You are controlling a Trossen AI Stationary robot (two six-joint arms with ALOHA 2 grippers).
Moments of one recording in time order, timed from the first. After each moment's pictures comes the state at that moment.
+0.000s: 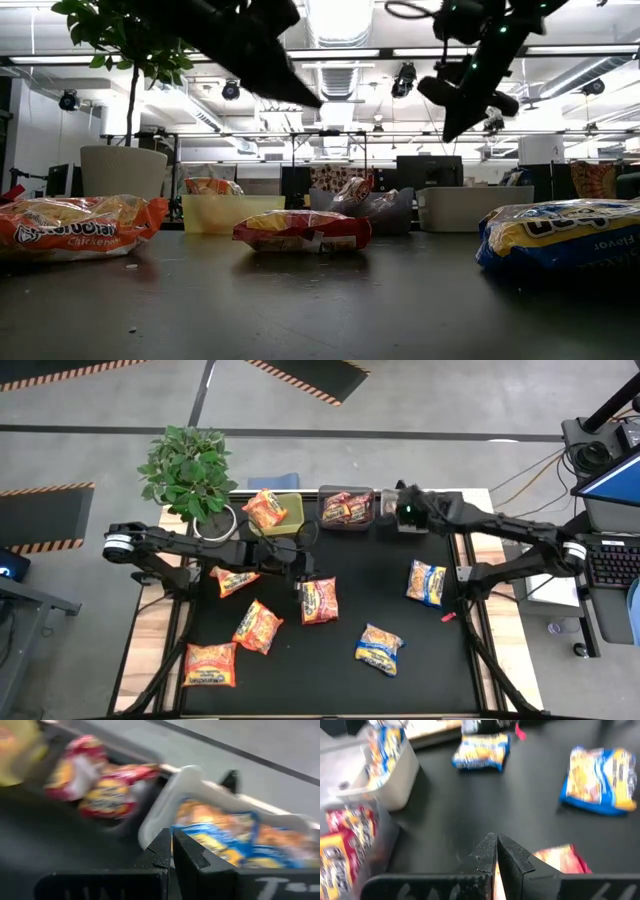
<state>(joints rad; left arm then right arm) 0.02 1.48 0.94 0.00 -0.04 0.22 -0.48 1.20 0.93 -0.60 0.42 0.47</state>
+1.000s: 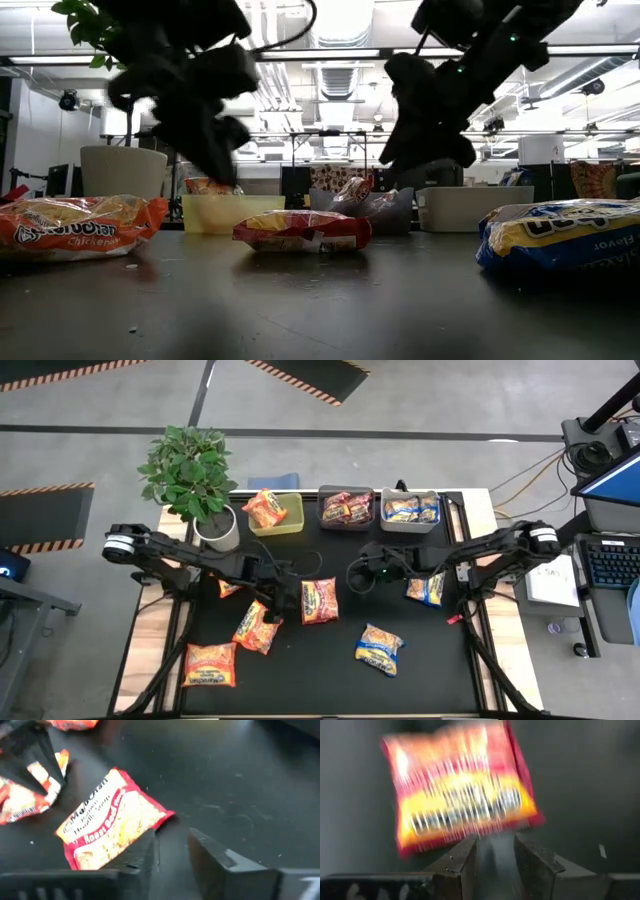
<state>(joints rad) -0.07 1.48 0.81 -0.29 0.10 0.03 -0.01 1.45 0.77 -0.05 0.16 0.69</state>
